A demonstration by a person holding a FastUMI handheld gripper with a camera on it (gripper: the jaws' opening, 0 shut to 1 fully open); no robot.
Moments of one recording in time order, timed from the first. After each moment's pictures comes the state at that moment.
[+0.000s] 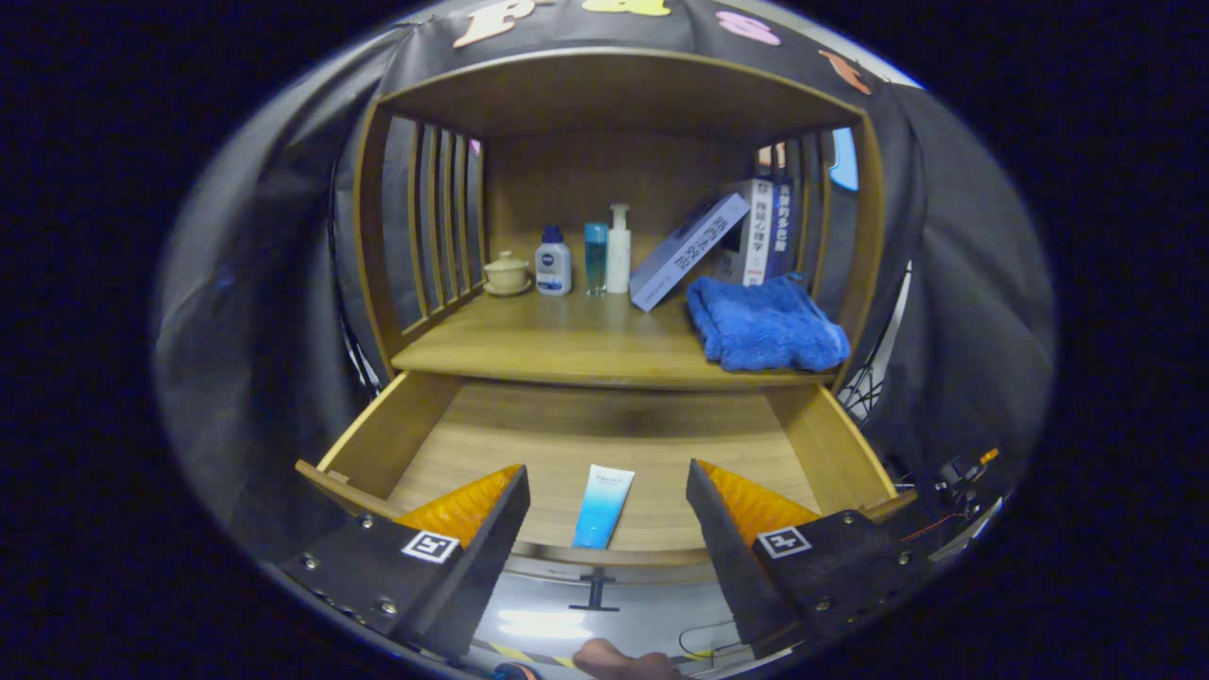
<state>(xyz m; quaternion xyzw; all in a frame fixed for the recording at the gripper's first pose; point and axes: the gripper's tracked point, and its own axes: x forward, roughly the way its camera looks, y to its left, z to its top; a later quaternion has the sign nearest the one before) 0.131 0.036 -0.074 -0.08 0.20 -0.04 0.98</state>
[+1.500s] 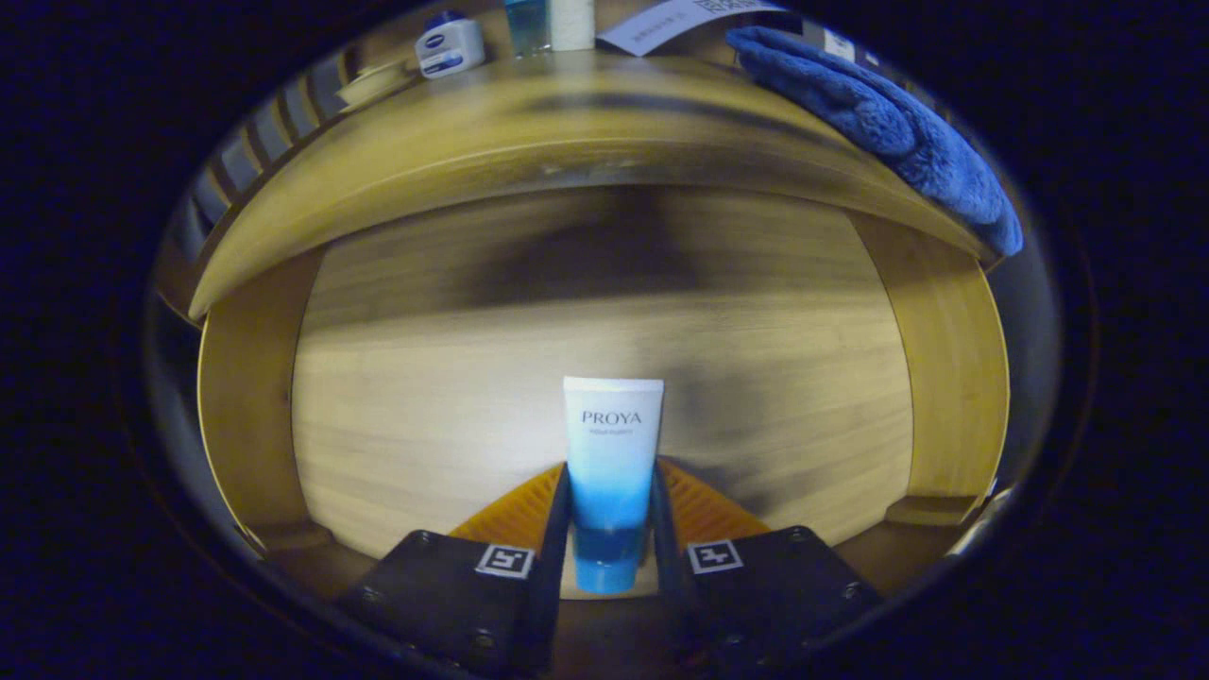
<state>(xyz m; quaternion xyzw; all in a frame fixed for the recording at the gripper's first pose) 0.212 0.002 -0.216 -0.04 0.52 -0.10 0.84</state>
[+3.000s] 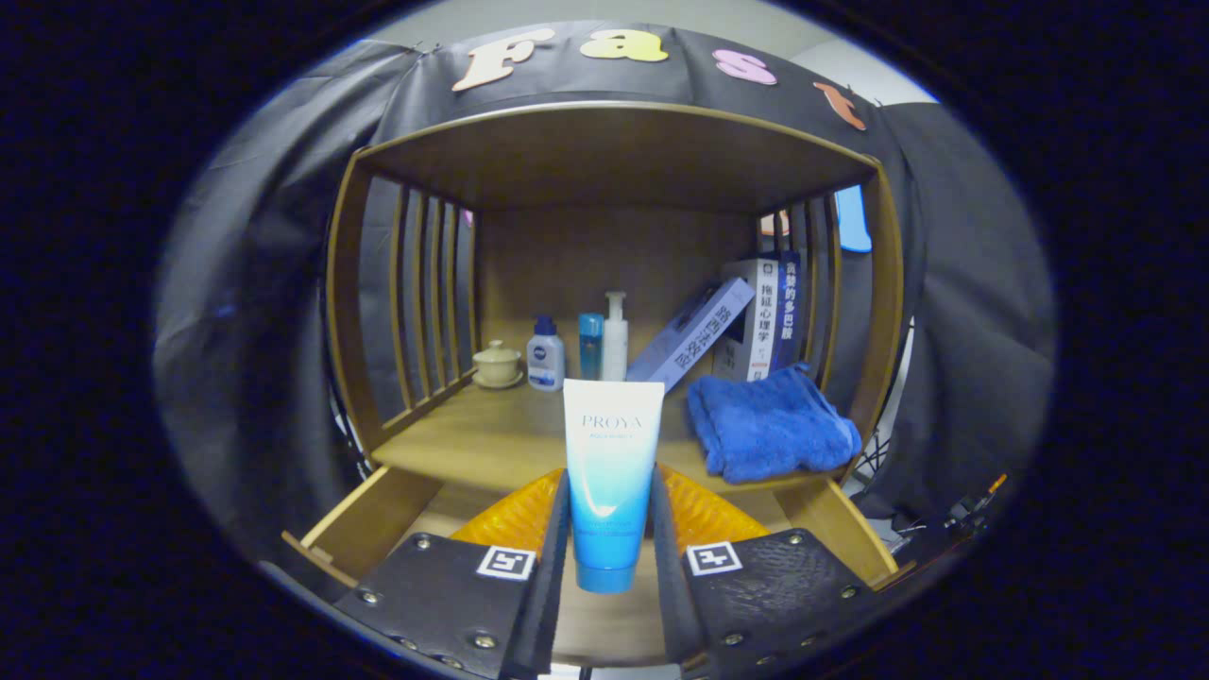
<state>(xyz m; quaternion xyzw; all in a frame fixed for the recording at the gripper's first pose) 0.200 0.034 0.020 -0.07 0.04 -0.04 1.00</state>
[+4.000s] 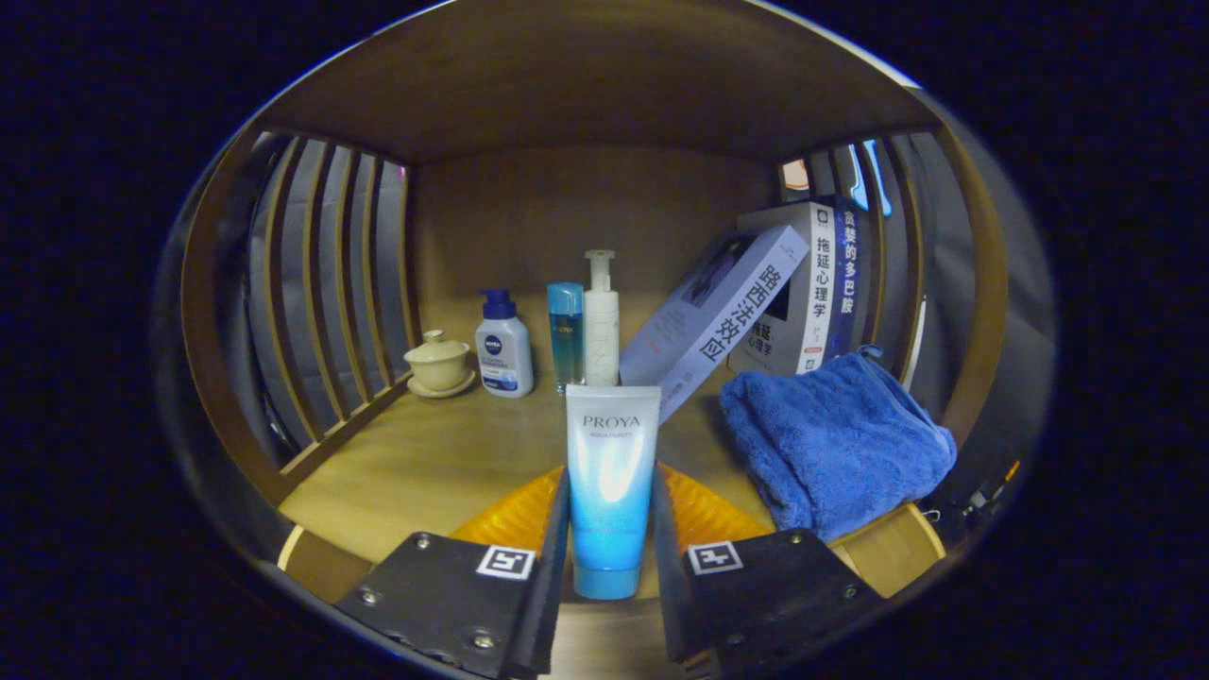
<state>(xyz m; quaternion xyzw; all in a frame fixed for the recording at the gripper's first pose) 0.345 0.033 -0.021 -0.05 0.08 -0.08 0.99</state>
